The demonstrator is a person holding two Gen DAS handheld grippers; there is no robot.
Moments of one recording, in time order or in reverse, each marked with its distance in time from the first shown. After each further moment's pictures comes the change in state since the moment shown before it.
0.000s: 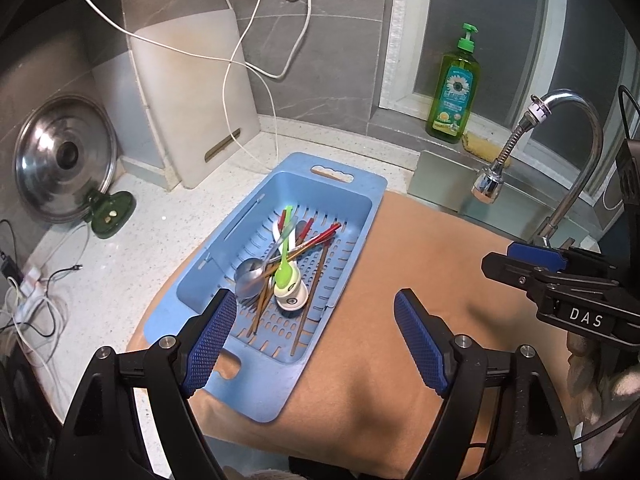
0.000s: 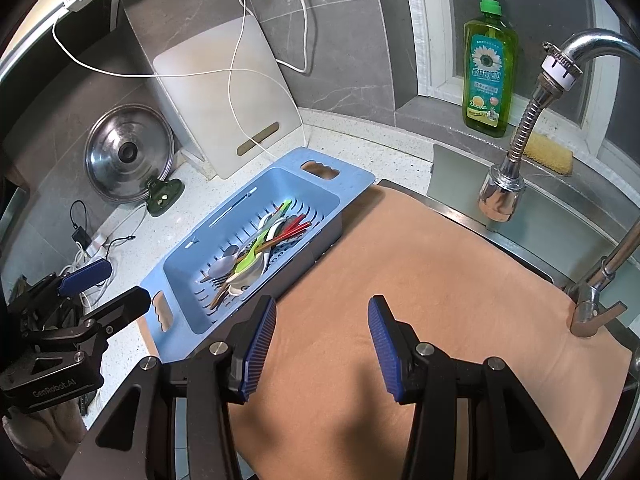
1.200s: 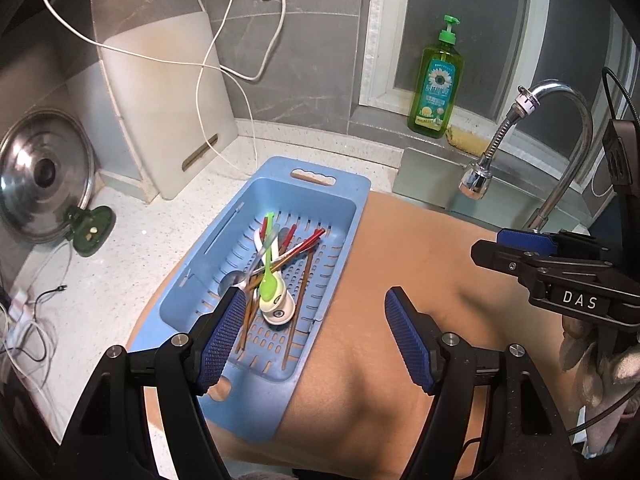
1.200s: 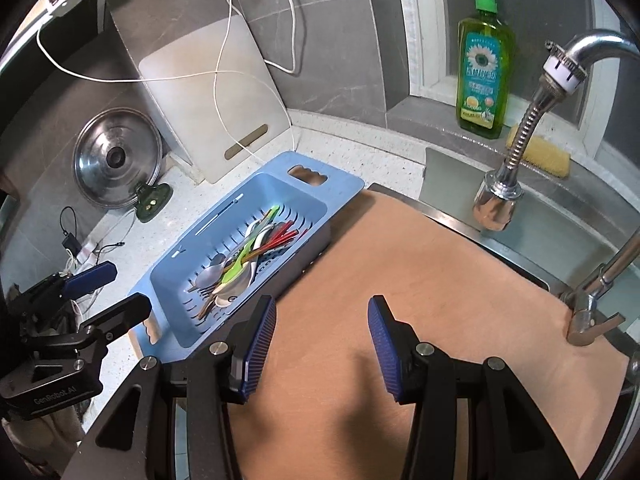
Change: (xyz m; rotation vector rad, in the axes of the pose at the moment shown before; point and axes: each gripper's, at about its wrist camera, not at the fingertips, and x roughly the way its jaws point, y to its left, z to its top) left arm 0.013 -0.004 0.010 0.061 0.001 -0.061; right arm 0.010 -0.006 0.011 0.014 -0.003 -0.025
